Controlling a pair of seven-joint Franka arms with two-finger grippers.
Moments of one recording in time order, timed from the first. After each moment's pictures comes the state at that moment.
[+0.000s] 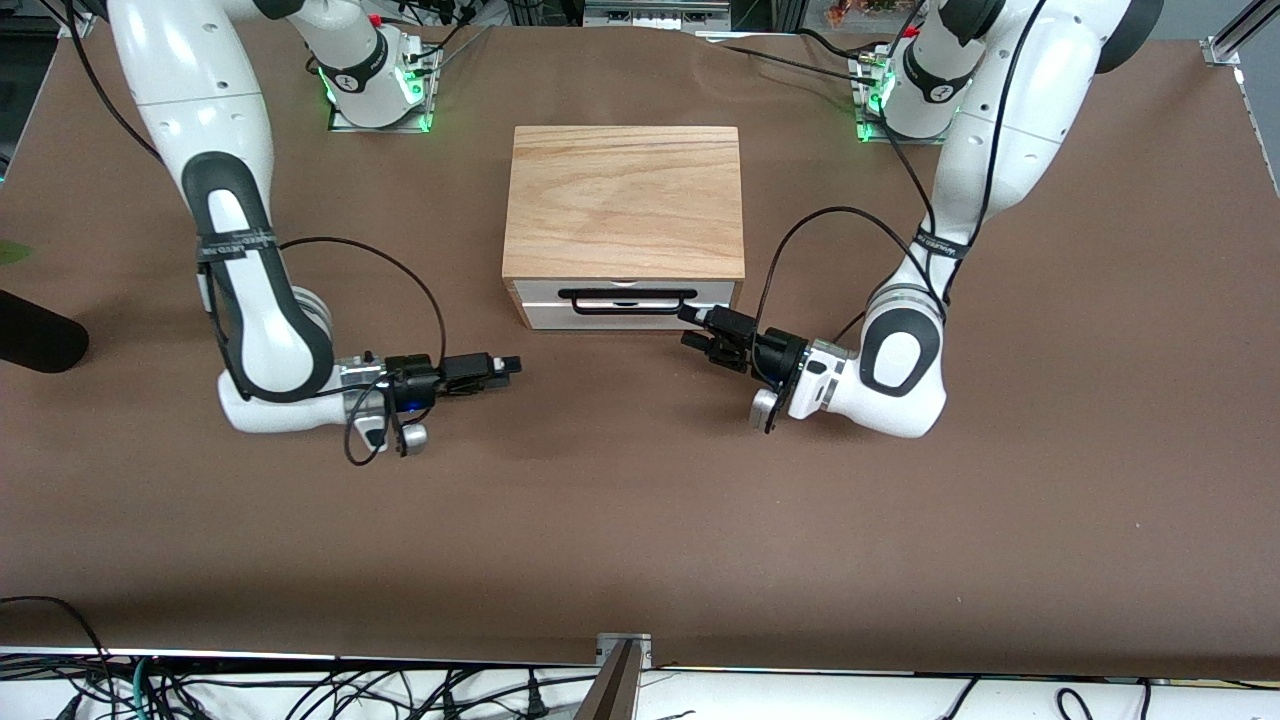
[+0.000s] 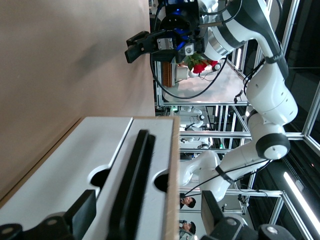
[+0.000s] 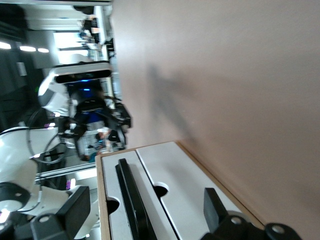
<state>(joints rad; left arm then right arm) -0.25 0.82 -0.08 -1.59 -1.41 1.61 0.84 0.23 0.74 -0.04 -1.63 1.35 1.74 -0.69</state>
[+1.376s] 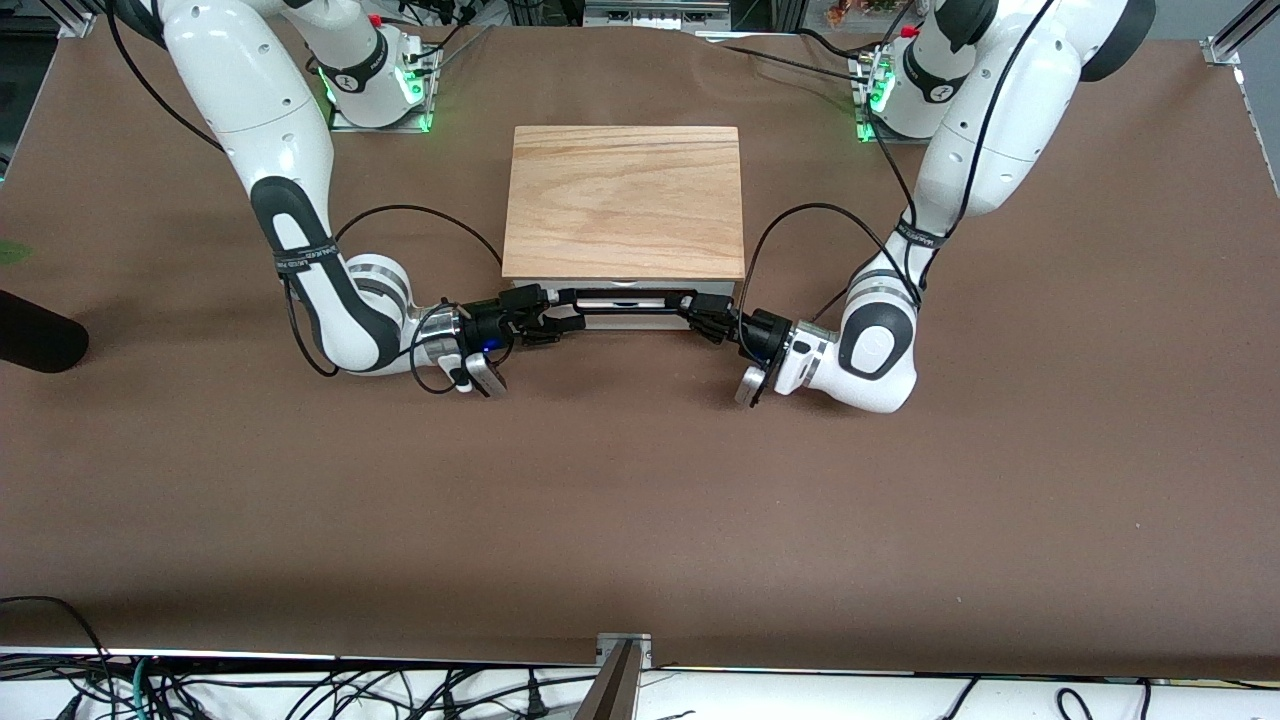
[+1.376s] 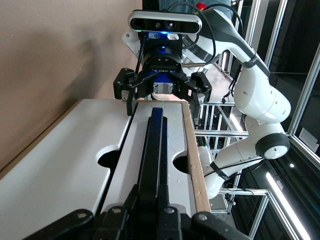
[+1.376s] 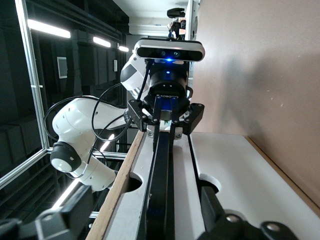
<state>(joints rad) -0.24 0.83 -0.12 -1.68 -1.46 1.61 0.92 0.25 0.73 0.06 -1.88 1.66 1.62 -1.11</state>
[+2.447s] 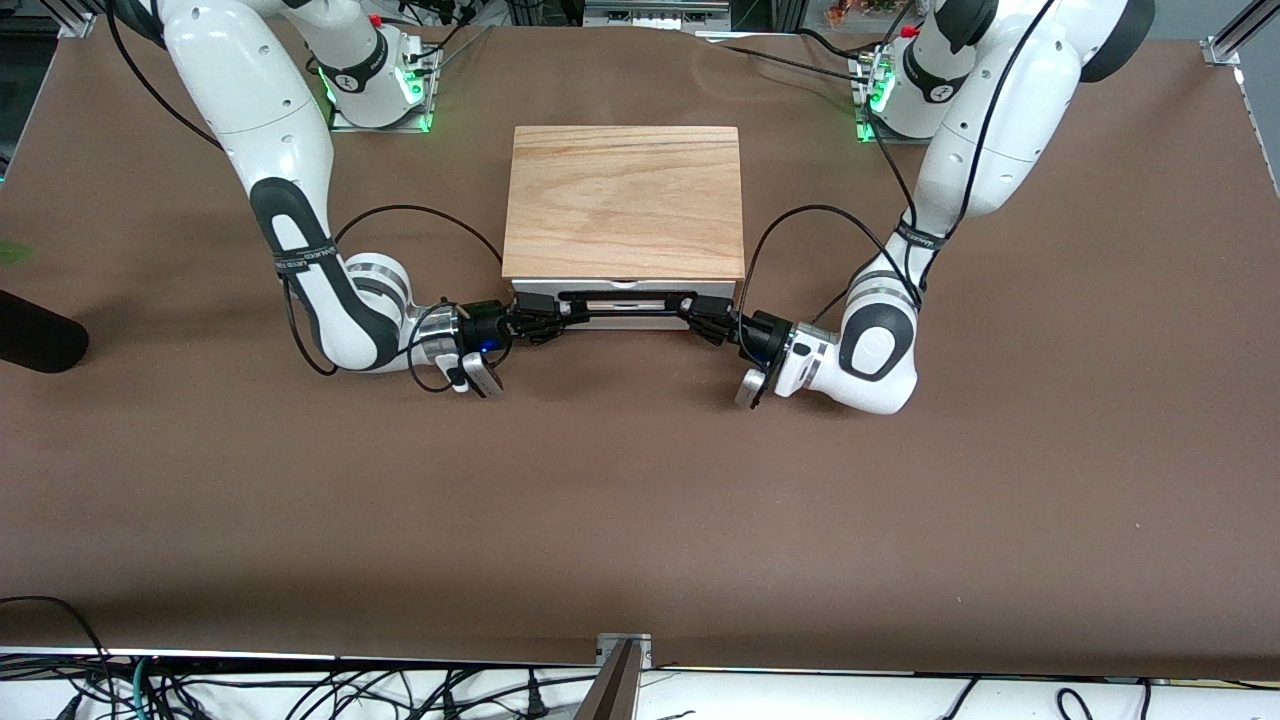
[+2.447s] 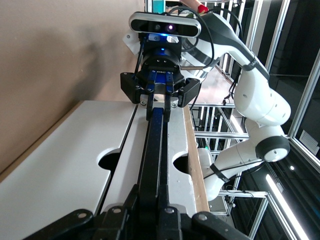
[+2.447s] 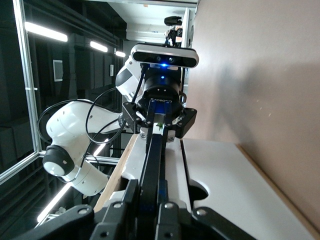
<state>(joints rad) -0.24 0.84 -0.12 -1.66 -1.46 1.62 0.88 0.24 0.73 0.06 -1.88 1.66 1.67 -1.14</state>
